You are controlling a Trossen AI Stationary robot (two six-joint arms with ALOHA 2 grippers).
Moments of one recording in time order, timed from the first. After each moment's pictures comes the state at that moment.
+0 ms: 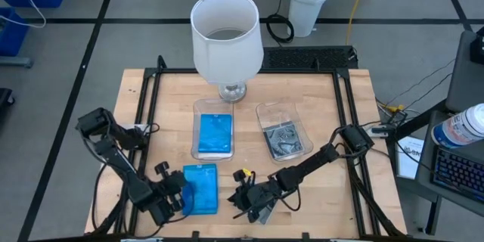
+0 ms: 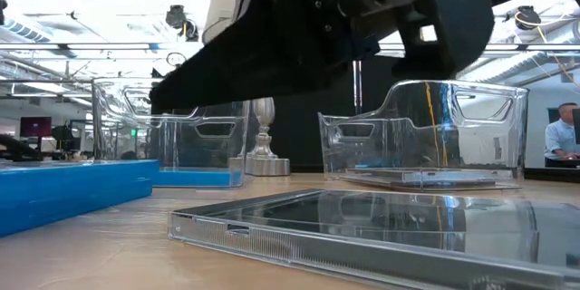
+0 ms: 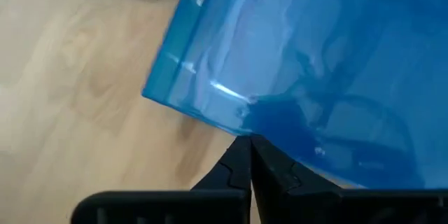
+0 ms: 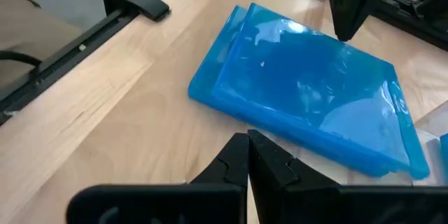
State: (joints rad) left arm -0.98 1.67 0.91 -0.87 -0.44 -1.42; right arm 0.49 2.13 1.29 0.30 0.24 -0.14
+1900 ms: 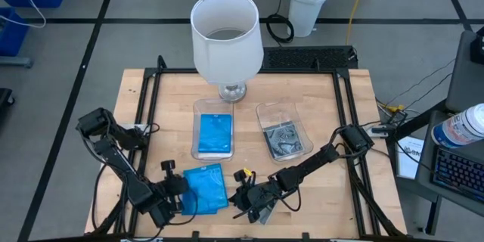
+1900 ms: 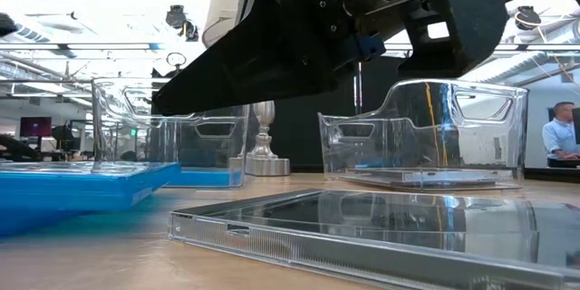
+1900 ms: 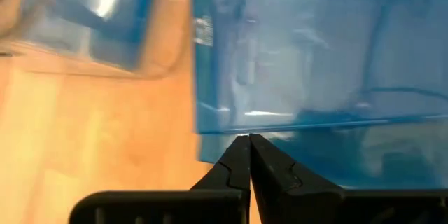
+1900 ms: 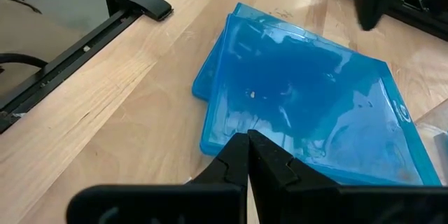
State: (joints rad) left arm -0.97 1.68 0.97 -0.95 -0.56 -1.10; right arm 0.49 2.13 1.28 0.30 0.23 -0.12
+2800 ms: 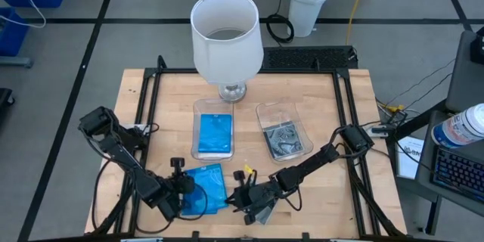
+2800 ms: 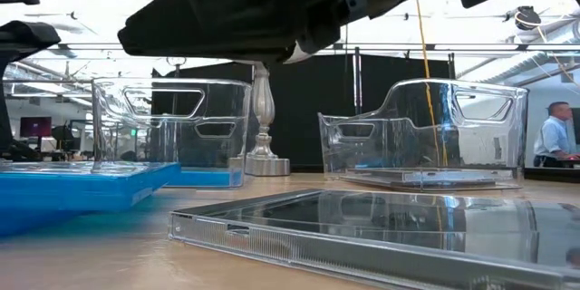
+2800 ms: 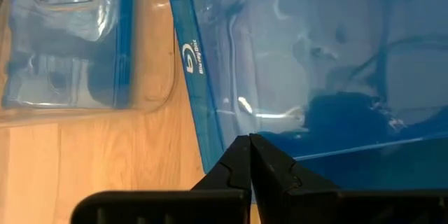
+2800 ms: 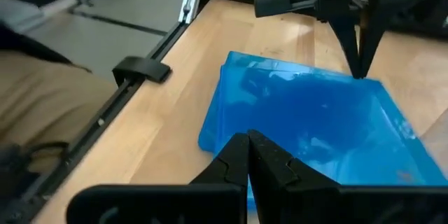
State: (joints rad) left arm -0.88 1.67 0.93 -0.83 -0.53 -0.80; right arm 0.49 2.13 1.28 0.42 0.23 0.05
